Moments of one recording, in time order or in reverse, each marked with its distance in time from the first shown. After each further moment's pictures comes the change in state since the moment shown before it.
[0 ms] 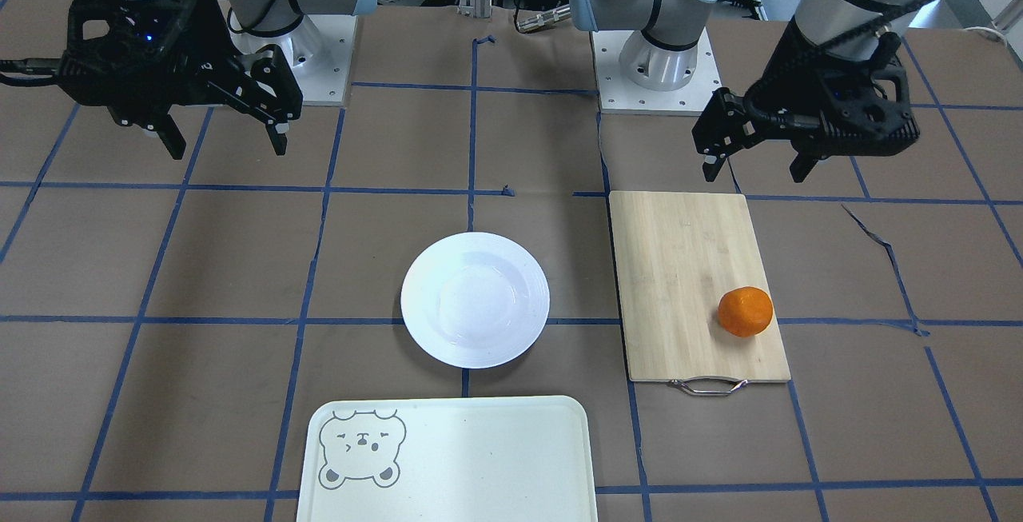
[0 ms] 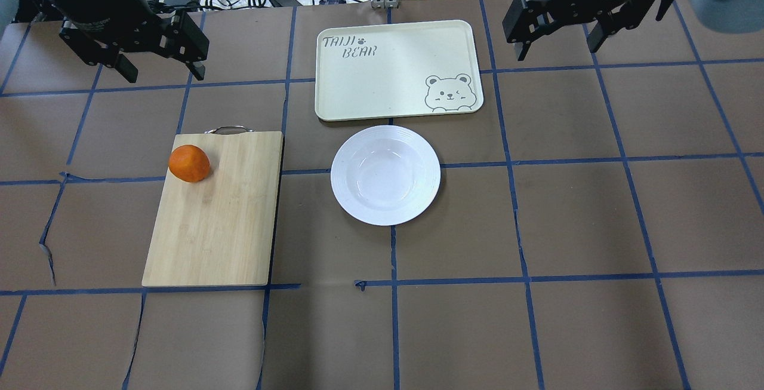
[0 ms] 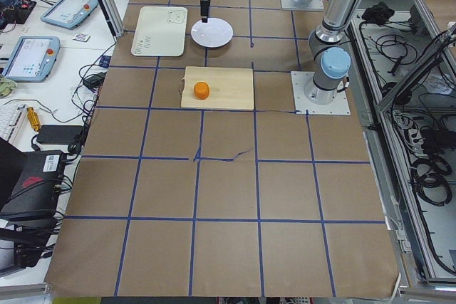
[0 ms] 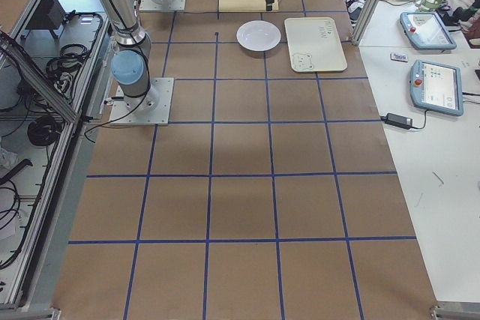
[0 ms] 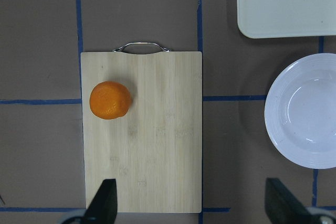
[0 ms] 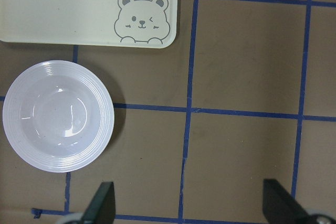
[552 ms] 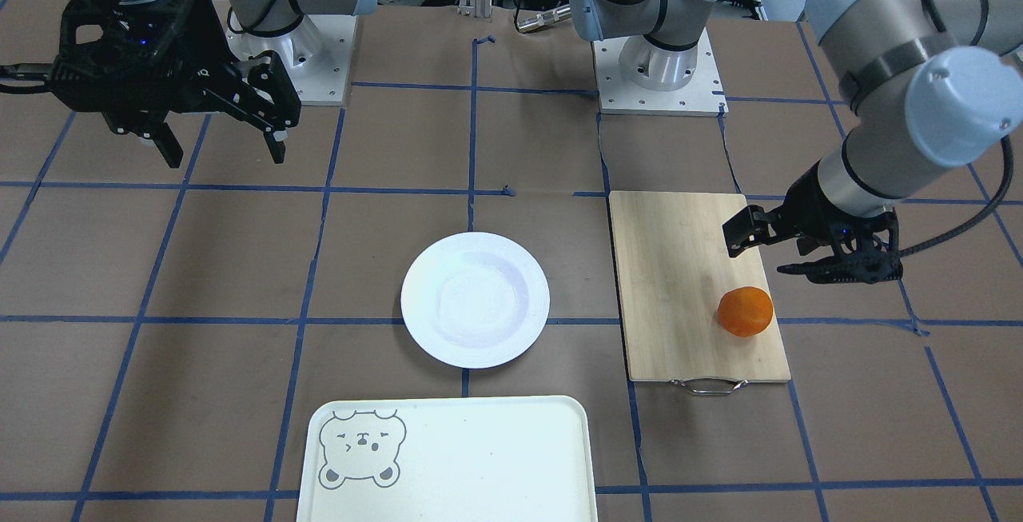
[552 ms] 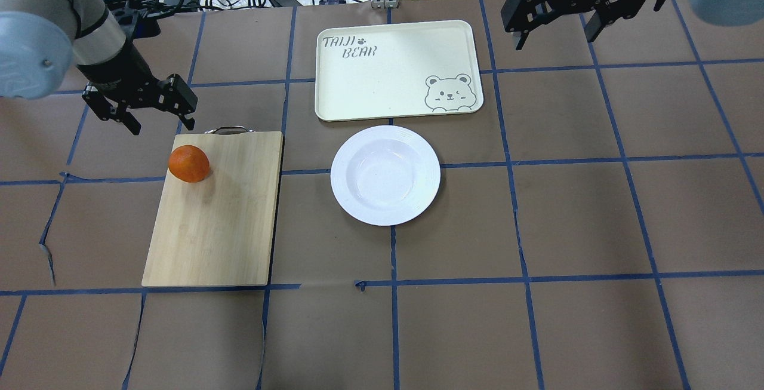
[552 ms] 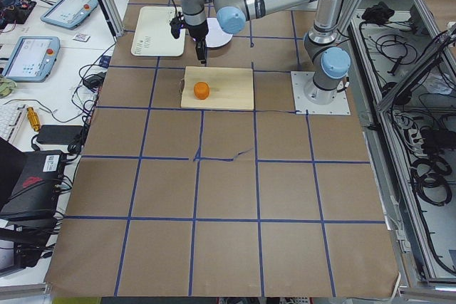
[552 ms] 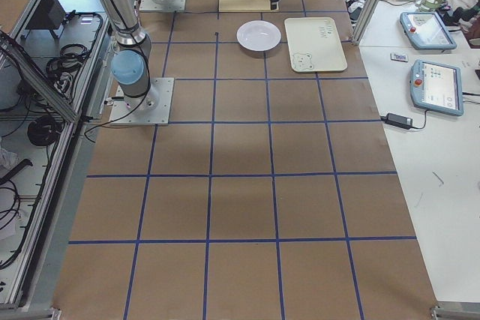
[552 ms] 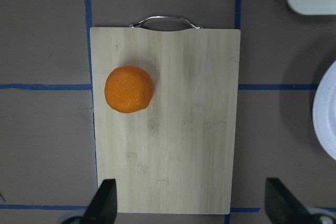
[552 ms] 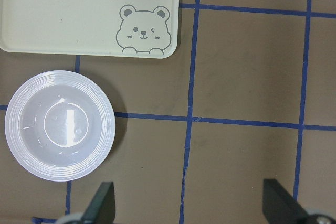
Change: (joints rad) left arm 0.138 -0.155 -0.176 0.165 0.025 0.096; right arm -0.001 0.011 -0.003 -0.019 0.003 -0.004
